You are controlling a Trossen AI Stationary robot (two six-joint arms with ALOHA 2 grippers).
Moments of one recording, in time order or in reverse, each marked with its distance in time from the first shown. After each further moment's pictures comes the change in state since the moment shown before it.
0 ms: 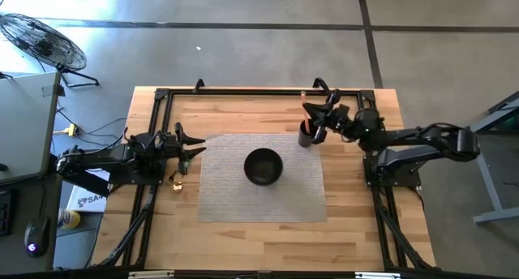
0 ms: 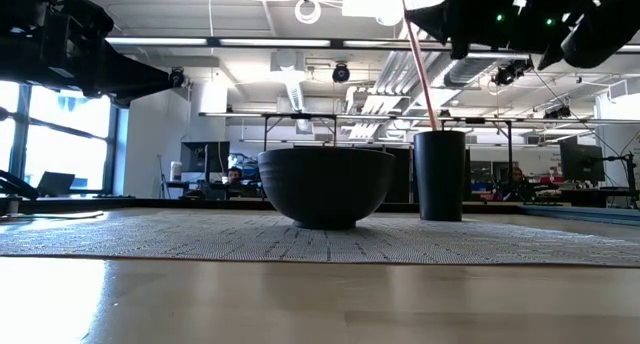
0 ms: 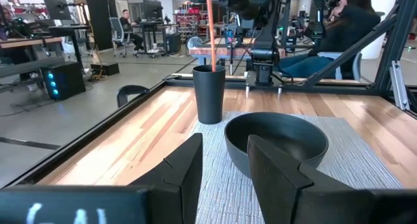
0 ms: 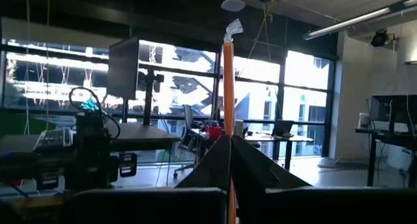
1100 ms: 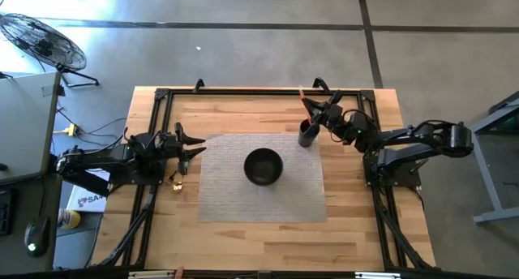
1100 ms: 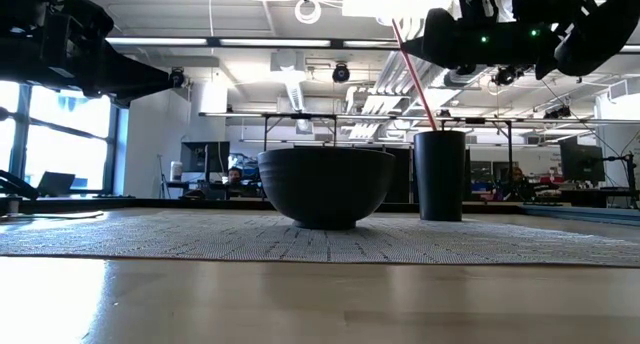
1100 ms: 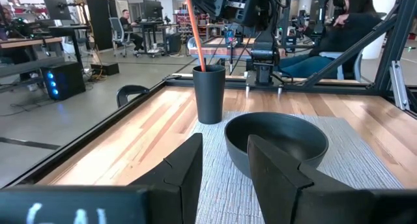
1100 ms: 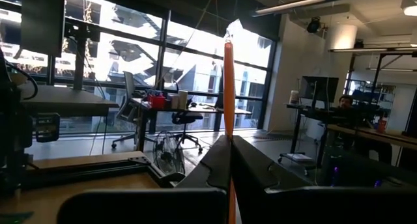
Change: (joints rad) left arm 0.000 0.000 0.000 0.000 0.000 0.000; right arm 0.022 0.085 0.000 0.002 0.267 -0.126
